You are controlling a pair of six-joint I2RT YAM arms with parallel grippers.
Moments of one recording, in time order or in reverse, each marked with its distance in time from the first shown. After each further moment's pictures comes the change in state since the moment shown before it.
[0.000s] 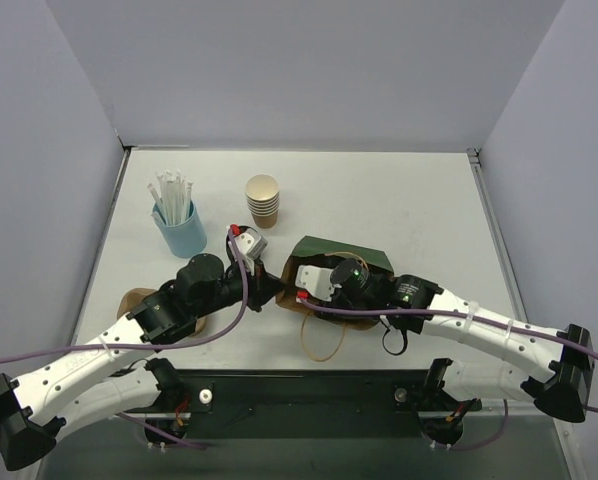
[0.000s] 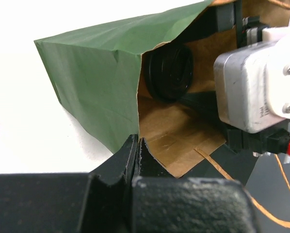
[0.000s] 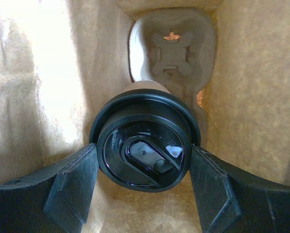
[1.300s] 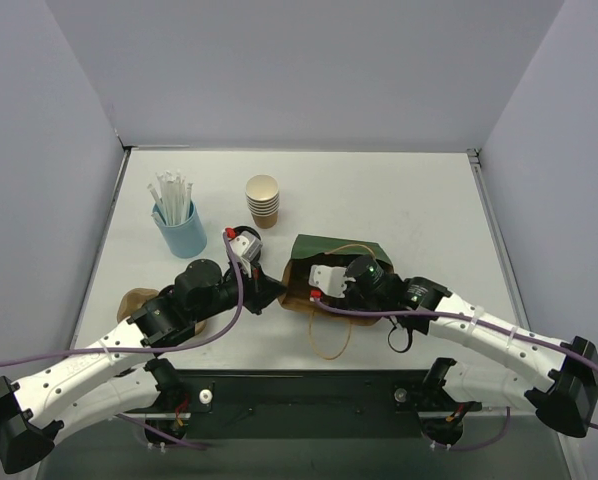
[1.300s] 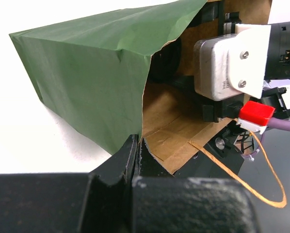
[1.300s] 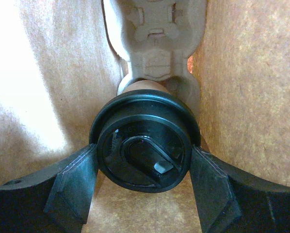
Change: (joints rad) left arm -0.002 -0.029 -0.059 0.062 0.003 -0.086; right arm -0.133 -0.068 -0.132 0.101 -0.016 -0.170
